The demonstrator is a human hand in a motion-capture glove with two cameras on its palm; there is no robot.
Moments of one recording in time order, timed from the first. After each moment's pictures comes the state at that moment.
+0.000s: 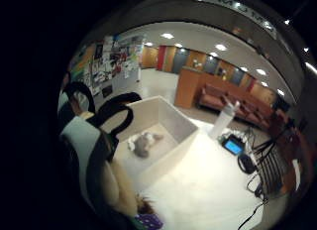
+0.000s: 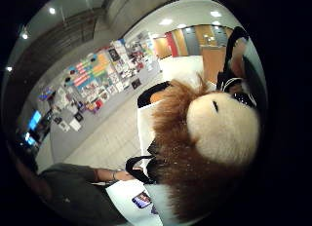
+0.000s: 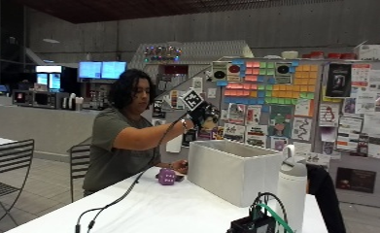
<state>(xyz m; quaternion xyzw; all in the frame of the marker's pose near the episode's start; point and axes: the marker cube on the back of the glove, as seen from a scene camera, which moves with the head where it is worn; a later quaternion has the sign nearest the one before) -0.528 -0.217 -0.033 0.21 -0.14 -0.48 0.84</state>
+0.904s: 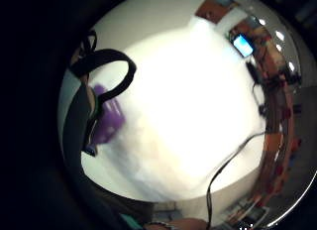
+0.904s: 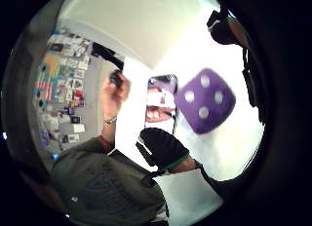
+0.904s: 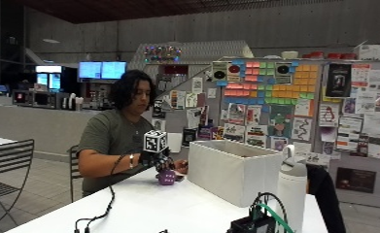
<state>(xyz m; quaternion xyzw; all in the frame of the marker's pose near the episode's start) -0.268 -0.094 0.143 -0.12 0.06 -0.32 0.94</state>
